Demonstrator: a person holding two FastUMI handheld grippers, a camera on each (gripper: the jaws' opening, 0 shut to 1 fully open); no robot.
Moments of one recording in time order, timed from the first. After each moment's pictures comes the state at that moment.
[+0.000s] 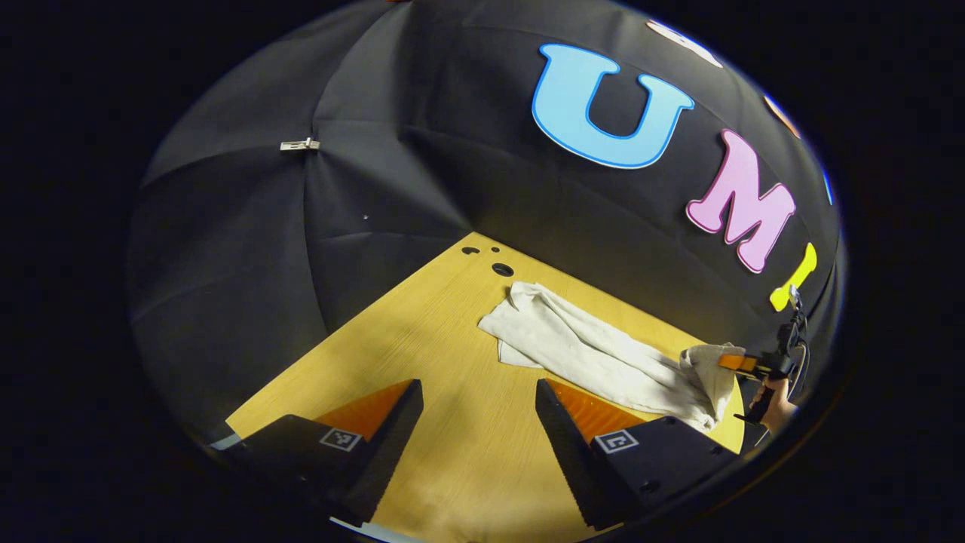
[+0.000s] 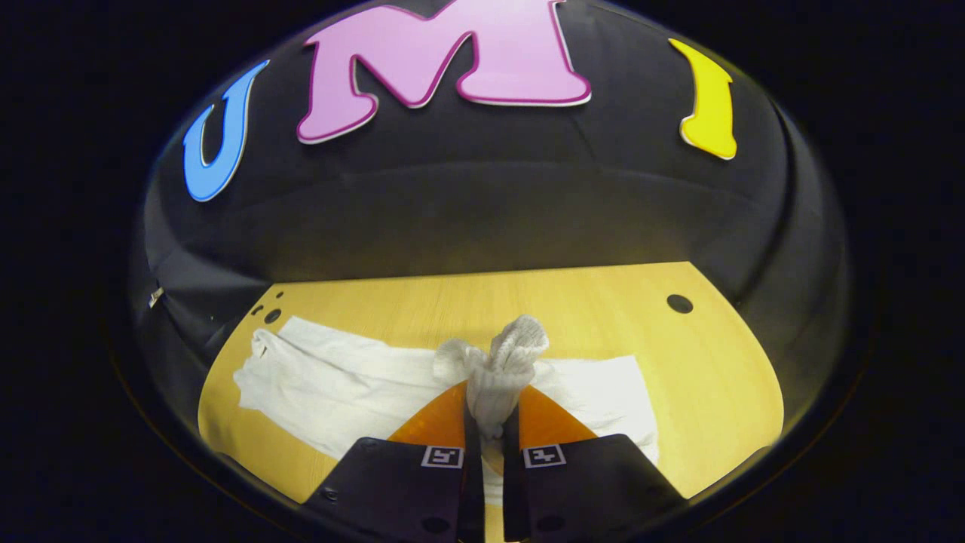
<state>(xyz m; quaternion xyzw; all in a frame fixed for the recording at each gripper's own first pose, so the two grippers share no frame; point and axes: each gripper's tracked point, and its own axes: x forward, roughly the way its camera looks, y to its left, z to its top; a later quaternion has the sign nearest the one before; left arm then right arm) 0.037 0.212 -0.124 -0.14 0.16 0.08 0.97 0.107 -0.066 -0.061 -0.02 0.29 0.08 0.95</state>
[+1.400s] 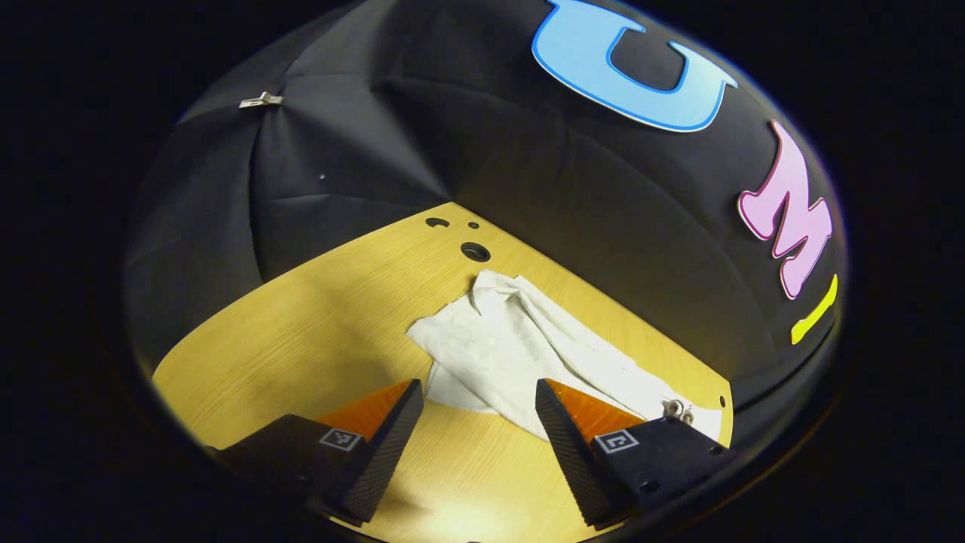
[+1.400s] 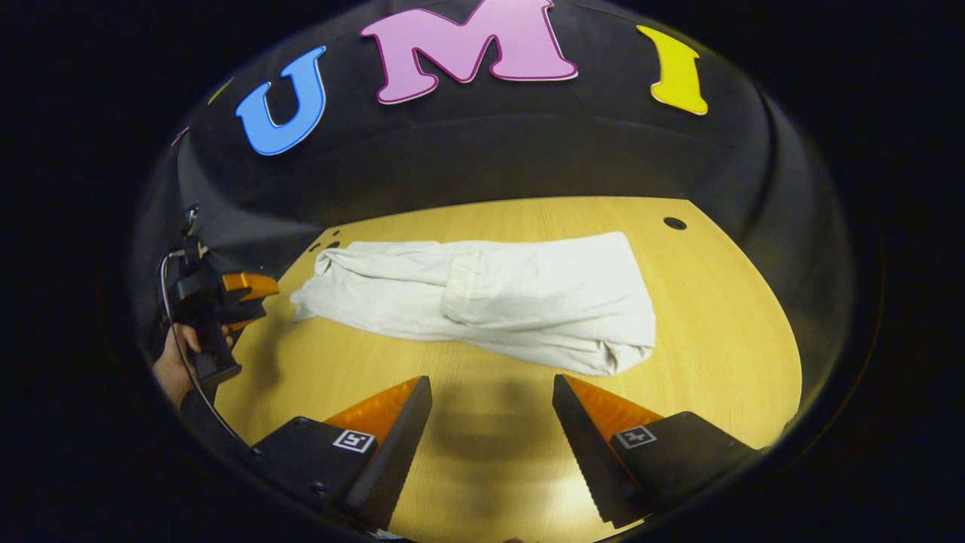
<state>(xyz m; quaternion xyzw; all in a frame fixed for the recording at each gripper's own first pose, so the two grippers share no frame) 0.217 0.154 -0.157 -0.20 0.19 0.09 0.96 -0.106 -0.111 -0.066 -0.01 0.36 0.13 0.93</state>
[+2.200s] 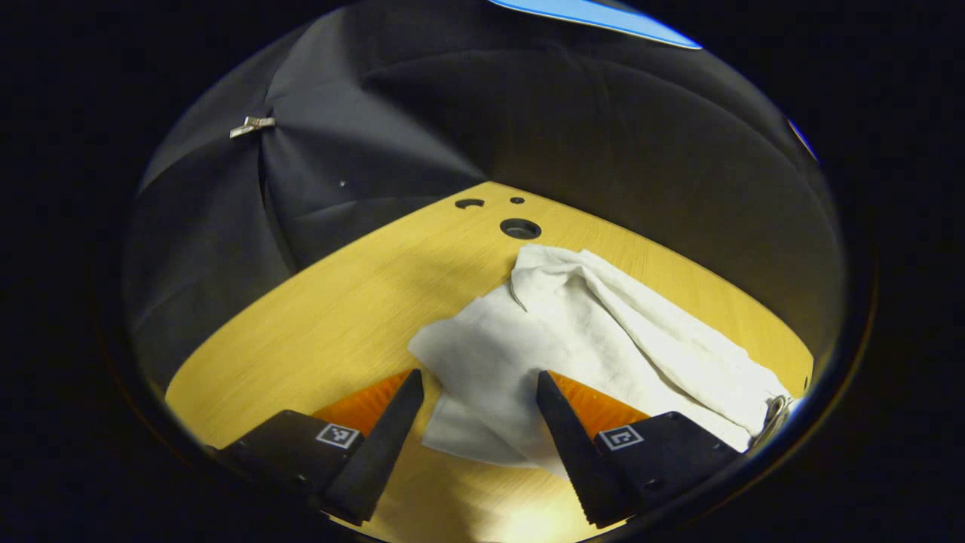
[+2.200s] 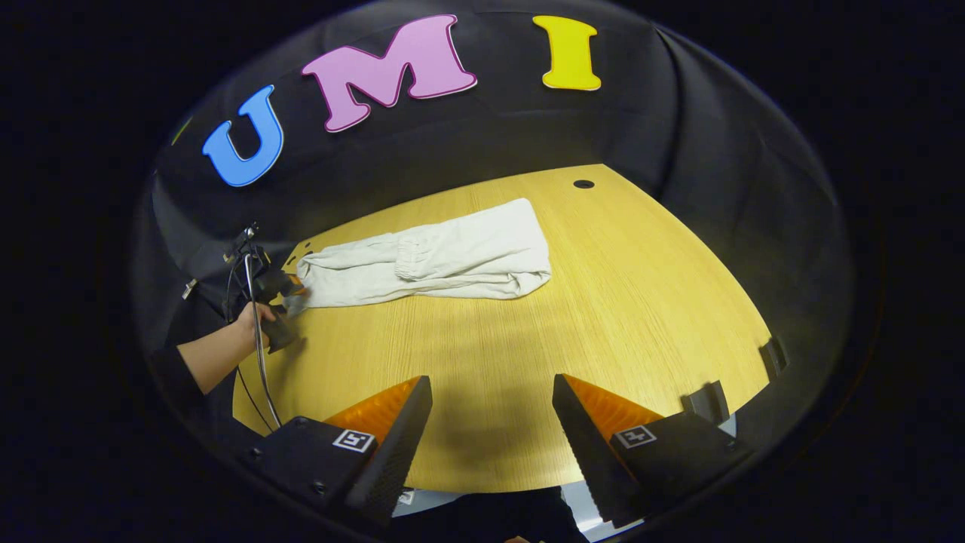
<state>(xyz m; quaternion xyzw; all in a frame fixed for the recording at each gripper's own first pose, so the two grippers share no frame) 0.286 0.179 -0.217 -0.10 0.22 0.22 0.94 -0.210 -0.184 -0.029 0.05 0.37 0.04 0.93</state>
